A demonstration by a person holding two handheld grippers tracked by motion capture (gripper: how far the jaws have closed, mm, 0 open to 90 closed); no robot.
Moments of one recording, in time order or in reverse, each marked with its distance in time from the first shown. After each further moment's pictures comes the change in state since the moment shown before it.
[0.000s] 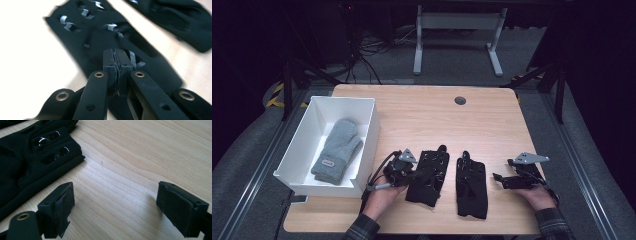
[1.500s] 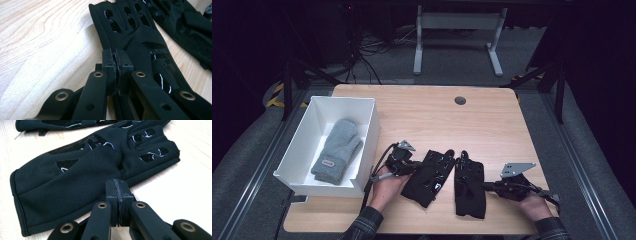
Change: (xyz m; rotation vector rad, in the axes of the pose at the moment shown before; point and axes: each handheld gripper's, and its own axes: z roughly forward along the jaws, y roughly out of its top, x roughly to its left) left arm 0.025 0.003 0.018 -0.048 -0.002 -0.141; right arm 0.053 0.012 -0.007 0.071 0.319 -0.130
